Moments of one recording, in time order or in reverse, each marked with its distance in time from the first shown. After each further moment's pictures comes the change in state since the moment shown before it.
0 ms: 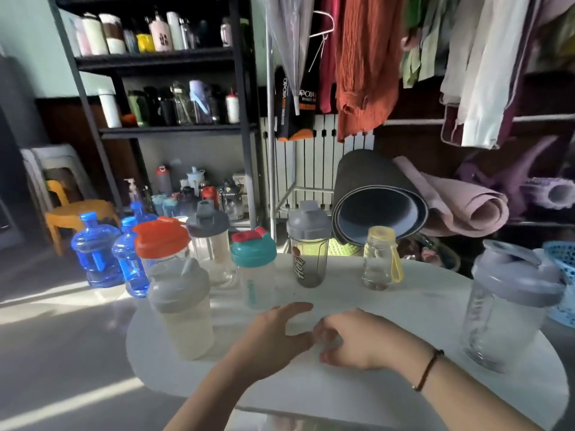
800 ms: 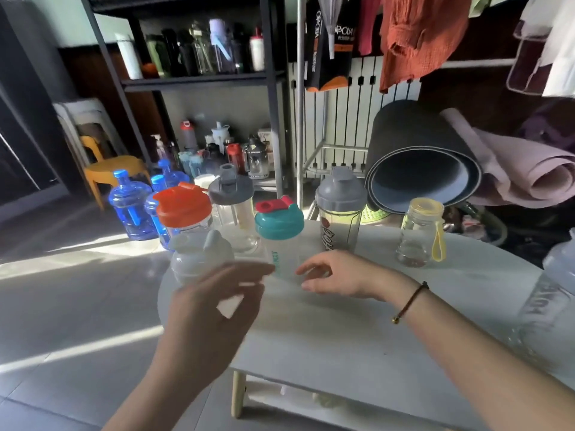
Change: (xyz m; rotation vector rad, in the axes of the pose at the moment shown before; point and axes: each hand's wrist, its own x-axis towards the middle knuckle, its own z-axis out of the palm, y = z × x) left_hand -0.068 0.004 -0.072 -0.064 0.597 0.170; right_hand 0.079 -0.022 -0.023 0.416 -0.094 -0.179
